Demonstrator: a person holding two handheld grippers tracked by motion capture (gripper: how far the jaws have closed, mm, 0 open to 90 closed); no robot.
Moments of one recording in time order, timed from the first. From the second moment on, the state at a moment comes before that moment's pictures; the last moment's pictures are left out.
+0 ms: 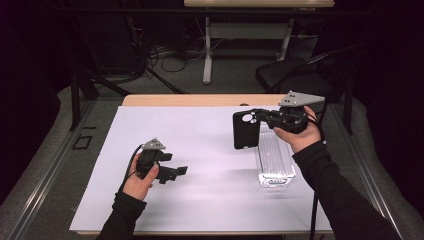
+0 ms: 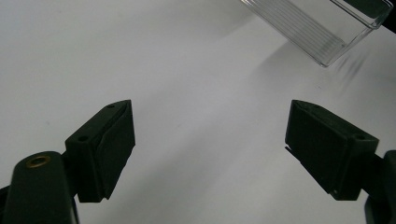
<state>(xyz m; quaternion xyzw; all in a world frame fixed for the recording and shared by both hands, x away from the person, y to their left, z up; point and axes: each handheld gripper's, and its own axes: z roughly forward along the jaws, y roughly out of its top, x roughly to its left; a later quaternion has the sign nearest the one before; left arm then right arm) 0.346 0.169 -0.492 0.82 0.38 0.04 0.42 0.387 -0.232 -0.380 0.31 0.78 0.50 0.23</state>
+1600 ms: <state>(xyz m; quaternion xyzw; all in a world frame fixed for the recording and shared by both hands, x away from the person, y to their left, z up) 0.348 0.171 -0.498 0.83 0.38 0.04 0.41 0.428 -0.302 -0.395 0.37 0.75 0.47 0.29</state>
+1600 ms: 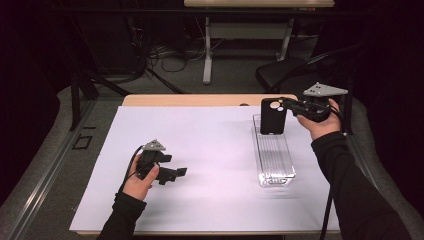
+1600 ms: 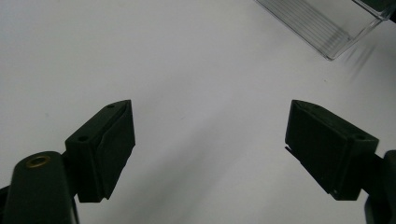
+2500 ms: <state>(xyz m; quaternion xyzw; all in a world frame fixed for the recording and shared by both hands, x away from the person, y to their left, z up) 0.346 0.174 -0.500 0.82 0.39 0.04 0.41 0.464 -0.300 -0.428 0.38 0.74 0.46 0.31</state>
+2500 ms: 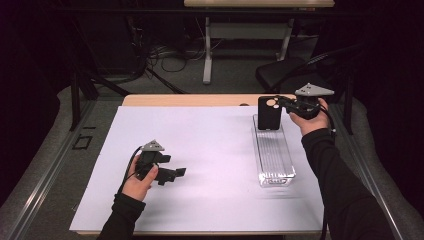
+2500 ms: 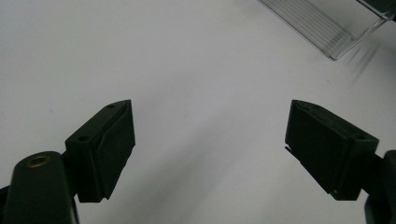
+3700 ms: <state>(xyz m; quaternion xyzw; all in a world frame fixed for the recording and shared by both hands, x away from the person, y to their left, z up) 0.346 0.176 -0.507 0.82 0.40 0.03 0.41 0.479 -0.286 -0.454 0.36 0.74 0.45 0.34</state>
